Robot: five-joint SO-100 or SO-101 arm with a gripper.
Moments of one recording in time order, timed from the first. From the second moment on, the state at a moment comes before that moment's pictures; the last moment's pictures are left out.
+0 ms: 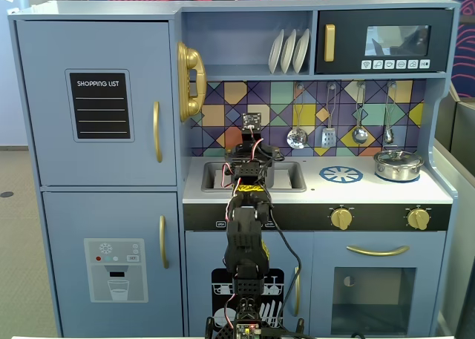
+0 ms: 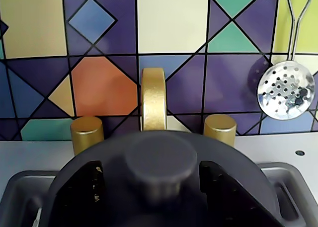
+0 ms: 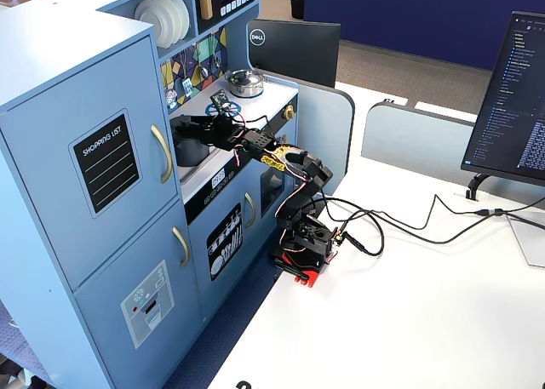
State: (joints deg) arm 2.9 120.5 112.1 3.5 -93.4
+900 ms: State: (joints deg) arm 3.5 118.0 107.0 -0.6 -94.9
